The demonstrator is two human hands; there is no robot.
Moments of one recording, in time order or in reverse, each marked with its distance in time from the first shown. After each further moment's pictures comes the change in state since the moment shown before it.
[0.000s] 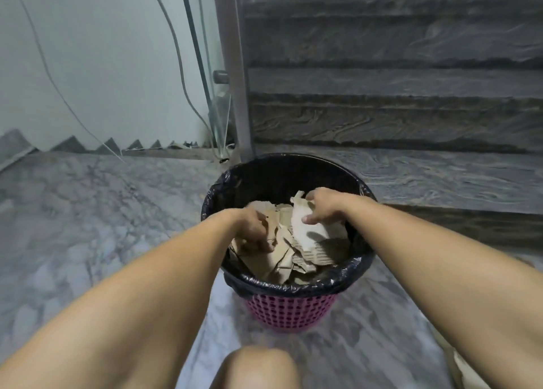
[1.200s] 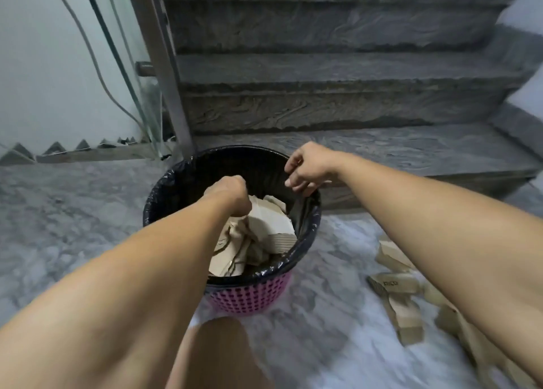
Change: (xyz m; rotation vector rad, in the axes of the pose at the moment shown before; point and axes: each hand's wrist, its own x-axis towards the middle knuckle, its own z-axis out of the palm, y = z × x) left_hand 0.007 0.074 0.003 0.260 0.358 0.161; right_hand -0.042 0.063 -0.049 0.689 0.091 0.062
